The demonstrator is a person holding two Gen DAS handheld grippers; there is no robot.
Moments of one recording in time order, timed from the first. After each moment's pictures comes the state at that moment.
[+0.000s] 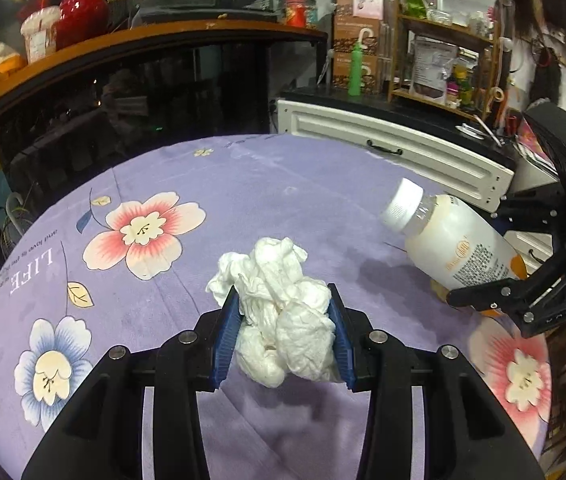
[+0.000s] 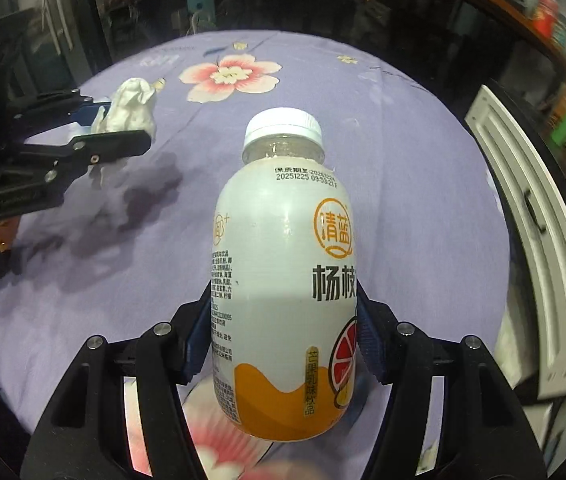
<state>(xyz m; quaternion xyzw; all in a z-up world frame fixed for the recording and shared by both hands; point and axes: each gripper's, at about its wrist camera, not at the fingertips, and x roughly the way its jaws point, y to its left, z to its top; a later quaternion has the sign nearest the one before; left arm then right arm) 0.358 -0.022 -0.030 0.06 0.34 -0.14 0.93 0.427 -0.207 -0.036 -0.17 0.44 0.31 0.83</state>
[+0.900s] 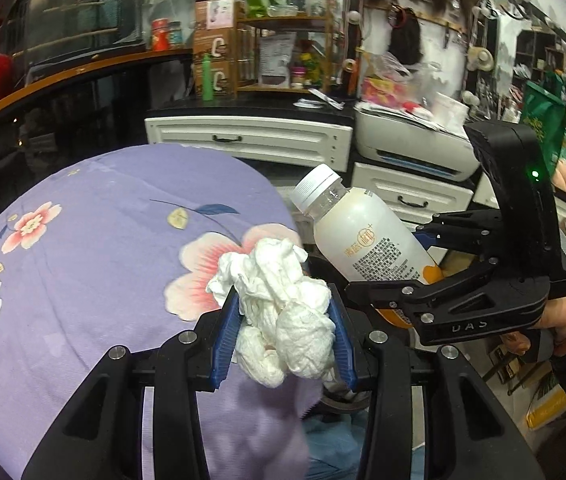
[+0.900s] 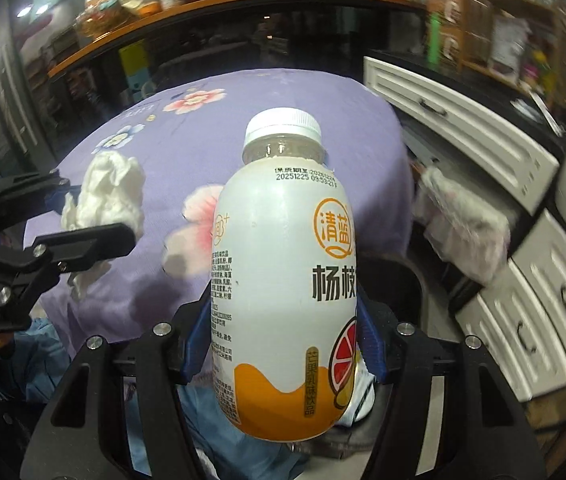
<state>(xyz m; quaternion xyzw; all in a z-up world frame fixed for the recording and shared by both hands) 0.167 -0.170 -0.037 0.09 0.32 -0.30 0.90 0.205 -0.344 -0.068 -0.01 0.39 0.18 0.90</state>
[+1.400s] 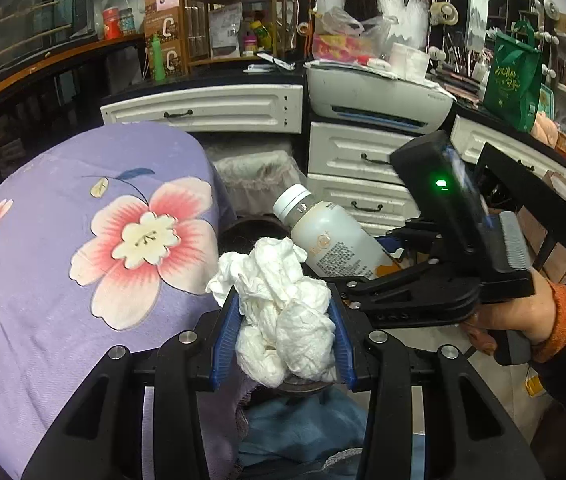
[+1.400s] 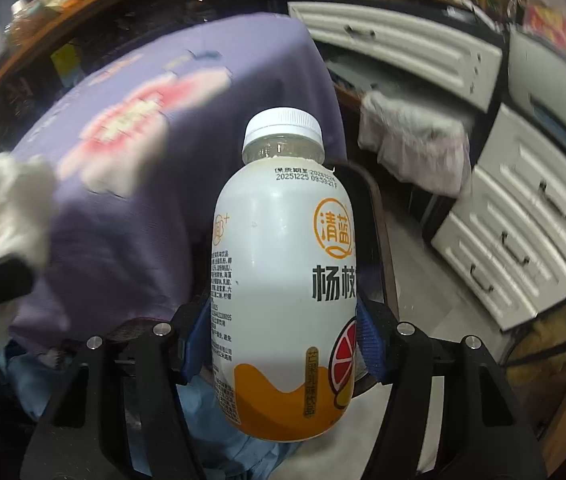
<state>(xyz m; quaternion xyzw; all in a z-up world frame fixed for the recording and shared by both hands) 0.144 -0.224 -0.085 0.13 0.35 -0.33 0.87 0.206 -0.394 -0.174 0.04 0.46 0.09 0.88</state>
